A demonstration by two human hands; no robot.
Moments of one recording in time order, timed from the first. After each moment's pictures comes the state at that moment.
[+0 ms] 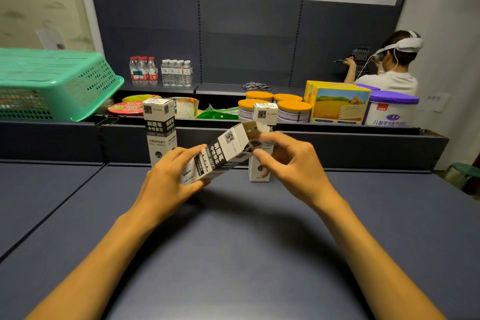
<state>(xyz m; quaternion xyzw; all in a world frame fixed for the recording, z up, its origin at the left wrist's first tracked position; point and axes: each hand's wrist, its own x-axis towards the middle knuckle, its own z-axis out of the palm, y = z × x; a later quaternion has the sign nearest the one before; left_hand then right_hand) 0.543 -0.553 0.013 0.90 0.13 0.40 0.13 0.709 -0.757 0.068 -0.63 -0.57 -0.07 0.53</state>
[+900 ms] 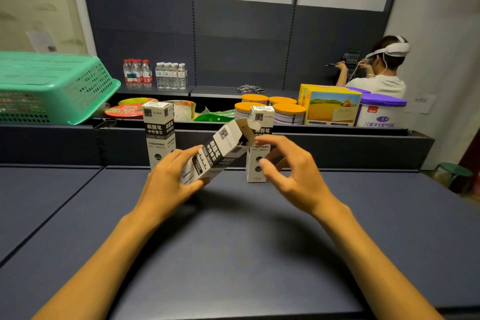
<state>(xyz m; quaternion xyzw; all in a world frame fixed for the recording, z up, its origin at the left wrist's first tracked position) 0.544 -0.551 0.013 0.89 0.14 0.40 0.15 0.707 -0.770 0.059 -0.67 -0.58 -0.12 0.44</state>
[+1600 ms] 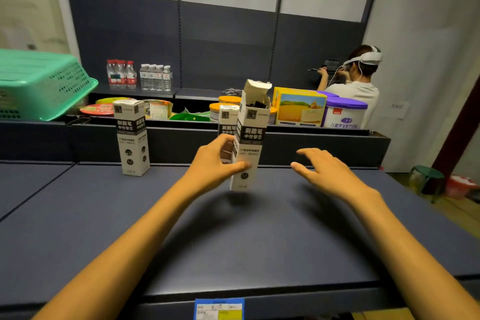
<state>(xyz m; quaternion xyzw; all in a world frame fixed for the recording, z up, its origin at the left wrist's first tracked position) 0.629 -0.661 0.055 0.86 0.08 0.31 0.40 0.801 -0.871 0.067 -0.90 -0.40 -0.08 0.13</state>
